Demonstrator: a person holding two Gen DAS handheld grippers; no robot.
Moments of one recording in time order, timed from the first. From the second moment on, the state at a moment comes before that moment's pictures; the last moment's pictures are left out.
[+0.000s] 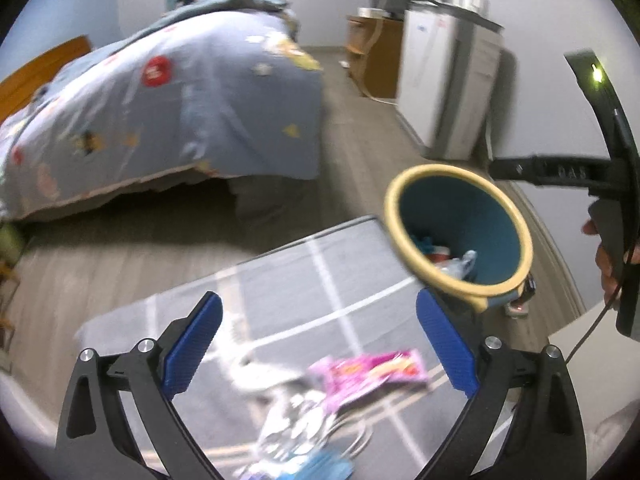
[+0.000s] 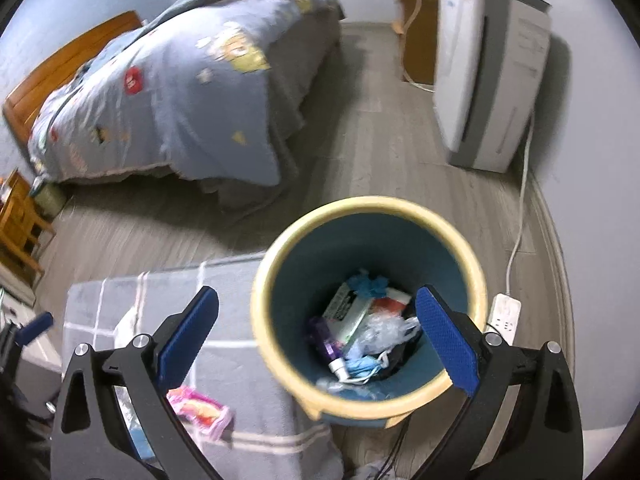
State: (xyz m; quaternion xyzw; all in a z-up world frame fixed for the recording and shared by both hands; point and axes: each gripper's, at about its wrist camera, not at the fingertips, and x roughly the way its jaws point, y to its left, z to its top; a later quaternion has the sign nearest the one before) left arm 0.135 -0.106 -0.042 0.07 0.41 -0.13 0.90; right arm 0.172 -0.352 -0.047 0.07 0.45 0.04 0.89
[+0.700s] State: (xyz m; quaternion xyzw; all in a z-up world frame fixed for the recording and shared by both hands) left arm 0.038 0.003 -0.082 0.05 0.45 -0.05 0.89; right arm 0.092 -0.222 -0.078 0.04 0.51 0.07 0.85
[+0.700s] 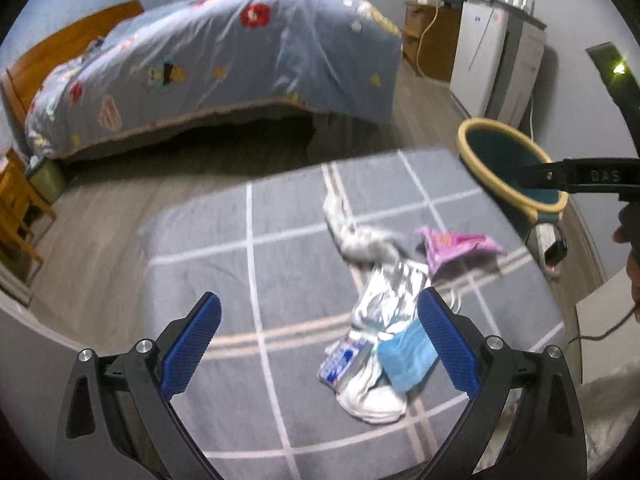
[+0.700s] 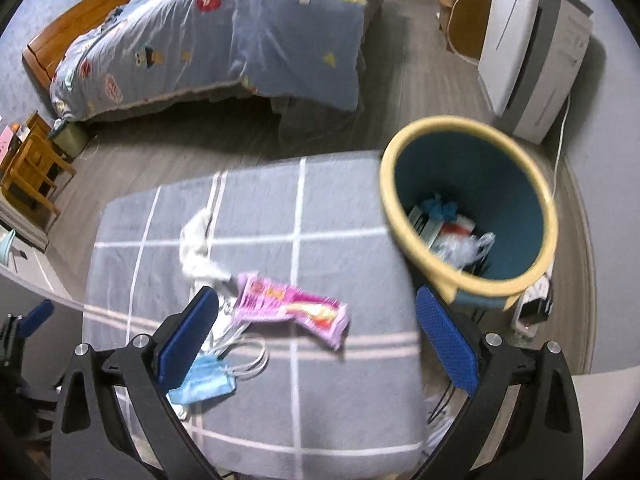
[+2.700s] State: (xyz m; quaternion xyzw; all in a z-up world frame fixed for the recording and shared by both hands) left arm 0.085 0.006 -0.112 -0.02 0.49 -0.09 0.86; right arm 0.120 -0.163 -0.159 -0.13 0.56 0.15 0.80
